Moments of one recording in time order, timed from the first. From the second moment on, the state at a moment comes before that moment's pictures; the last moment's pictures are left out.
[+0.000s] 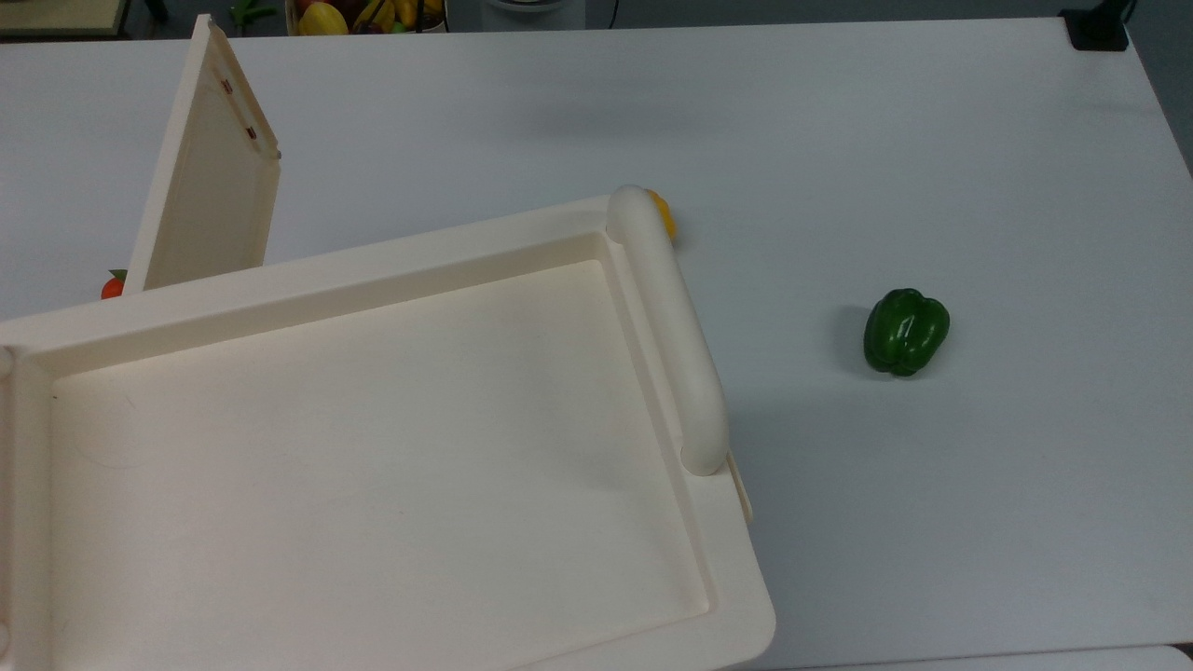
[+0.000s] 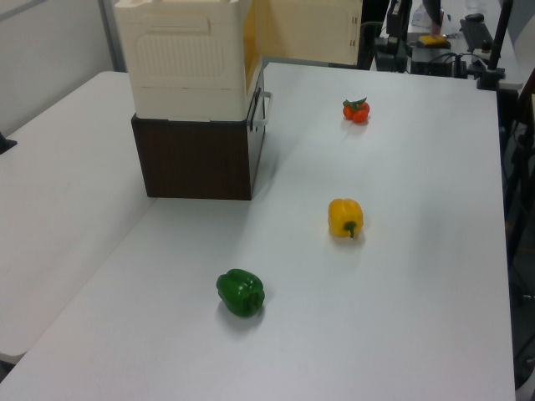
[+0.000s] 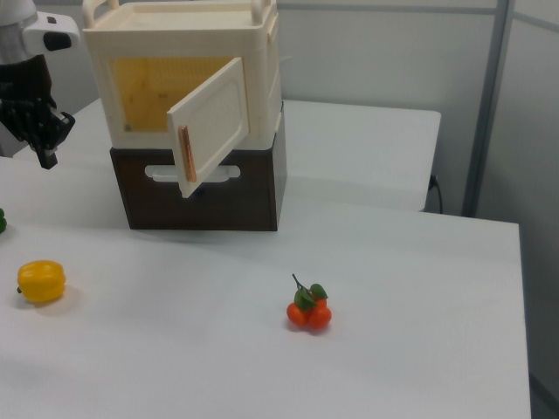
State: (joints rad) arm 0.07 -0.11 -0.06 -1.66 0.06 1.65 -0.03
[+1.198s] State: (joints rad) arm 0.03 -0.12 -0.41 -1.61 0.36 1.83 -0.21
